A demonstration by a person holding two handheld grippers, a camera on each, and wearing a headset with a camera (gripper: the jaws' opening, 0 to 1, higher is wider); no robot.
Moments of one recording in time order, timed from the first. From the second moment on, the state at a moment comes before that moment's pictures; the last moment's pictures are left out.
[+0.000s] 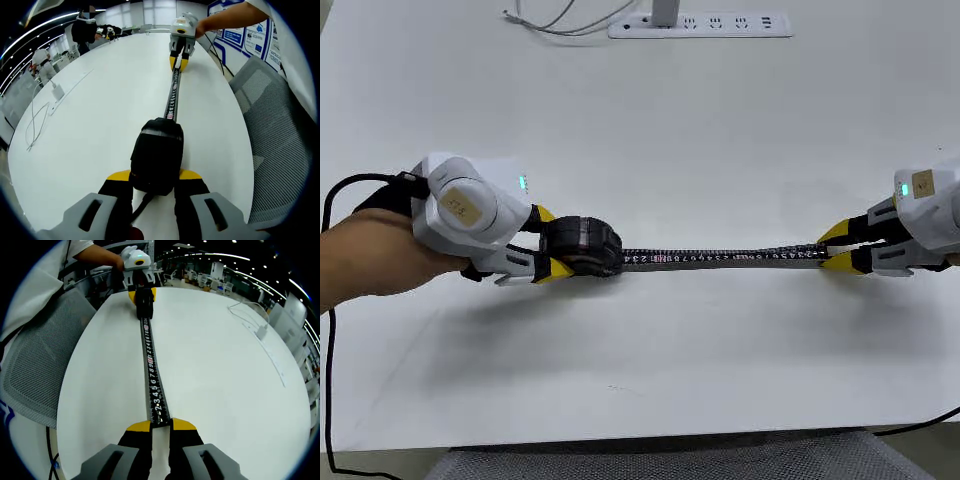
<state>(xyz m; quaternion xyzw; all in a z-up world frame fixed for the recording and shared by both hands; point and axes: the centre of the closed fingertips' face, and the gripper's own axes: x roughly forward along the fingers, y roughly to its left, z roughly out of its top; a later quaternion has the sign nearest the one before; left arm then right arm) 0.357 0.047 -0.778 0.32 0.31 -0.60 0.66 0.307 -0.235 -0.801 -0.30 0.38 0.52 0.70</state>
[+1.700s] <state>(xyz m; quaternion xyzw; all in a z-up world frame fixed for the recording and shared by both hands) 0.360 0.047 -0.768 0.28 0.32 -0.59 0.68 0.303 -0.220 -0.792 -0.24 0.40 0.51 0.72</state>
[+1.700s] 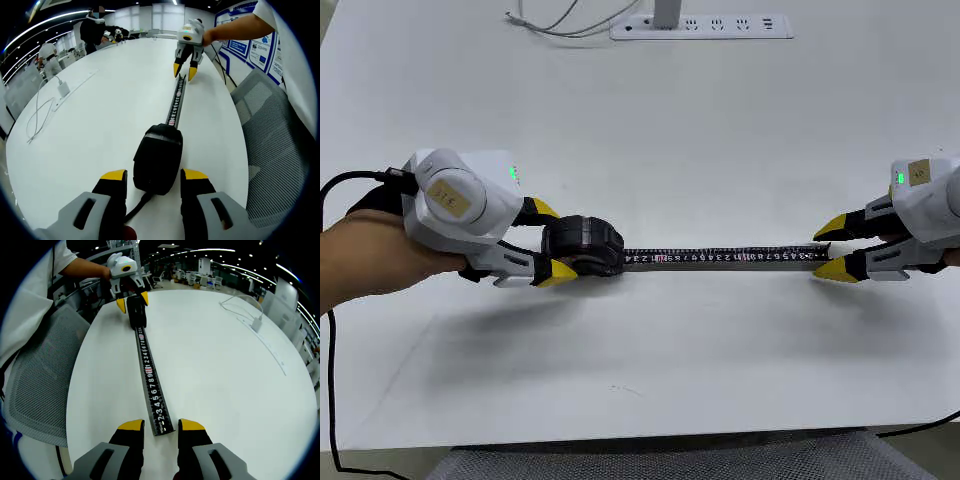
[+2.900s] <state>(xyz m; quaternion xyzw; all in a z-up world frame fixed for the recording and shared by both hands) 0.348 0.087 -0.724 0.20 0.29 -0.53 0.77 0.295 -0.206 -0.751 -0.17 0.37 0.43 0.81</state>
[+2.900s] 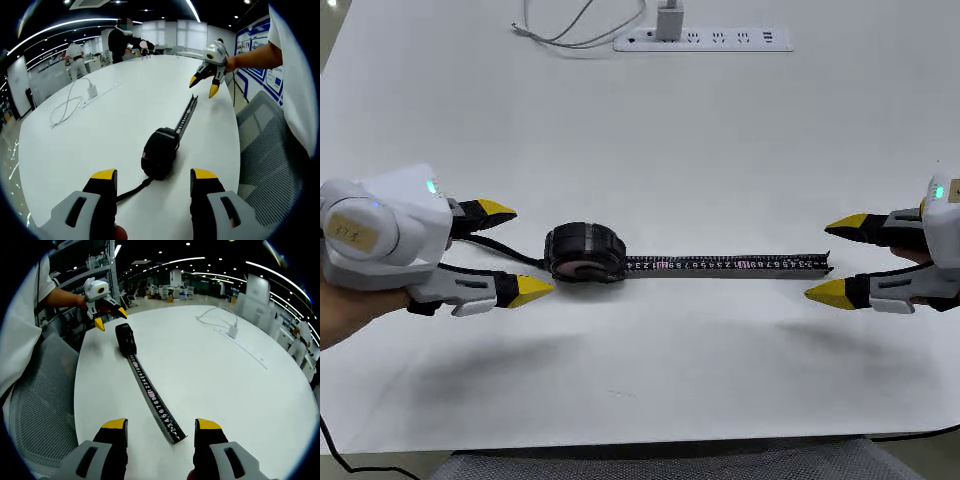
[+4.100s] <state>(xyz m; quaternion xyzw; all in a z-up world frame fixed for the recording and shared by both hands) 0.307 0.130 -0.723 0.15 0.31 -0.46 0.82 0.256 -0.210 -0.725 -0.15 0.35 0.37 0.85</state>
